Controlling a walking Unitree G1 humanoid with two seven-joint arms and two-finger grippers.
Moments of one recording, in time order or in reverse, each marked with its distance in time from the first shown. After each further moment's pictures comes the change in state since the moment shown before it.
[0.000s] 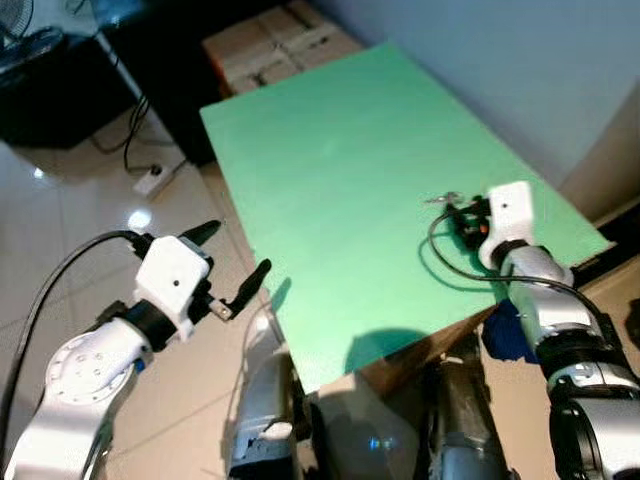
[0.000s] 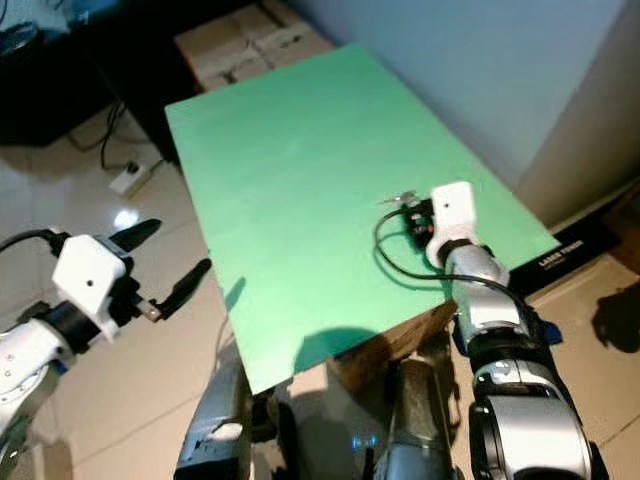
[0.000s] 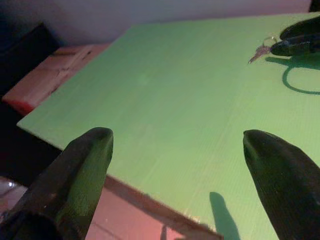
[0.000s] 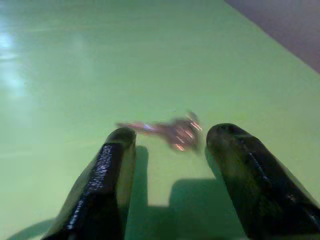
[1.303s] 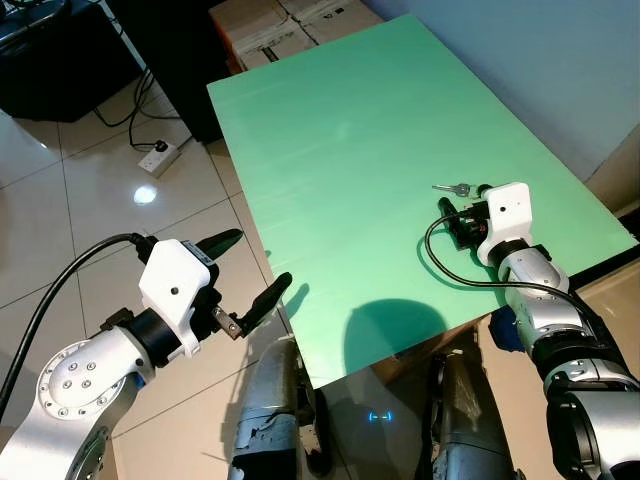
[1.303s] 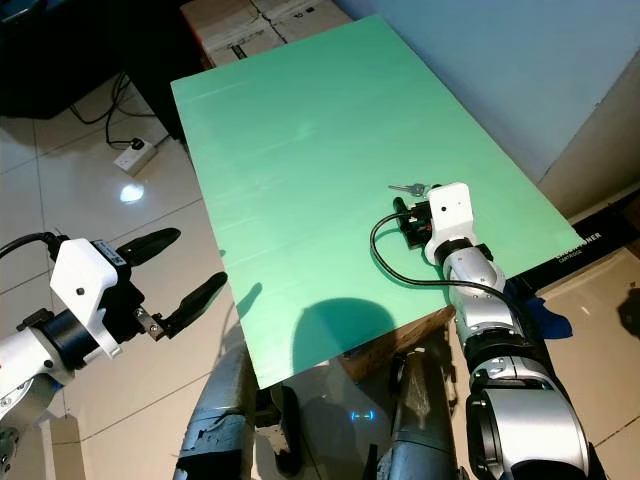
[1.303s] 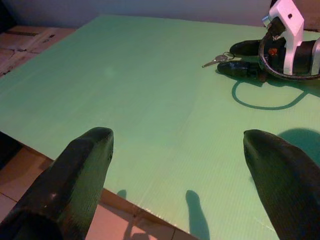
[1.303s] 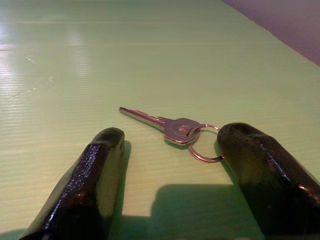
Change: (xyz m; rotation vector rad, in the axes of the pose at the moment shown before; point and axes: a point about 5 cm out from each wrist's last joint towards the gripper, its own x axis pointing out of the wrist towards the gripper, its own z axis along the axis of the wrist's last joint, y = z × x) left arm -0.006 -0.017 0.019 -0.104 -0.036 -0.131; right arm -0.003 0.001 -0.004 -0.044 -0.081 -0.054
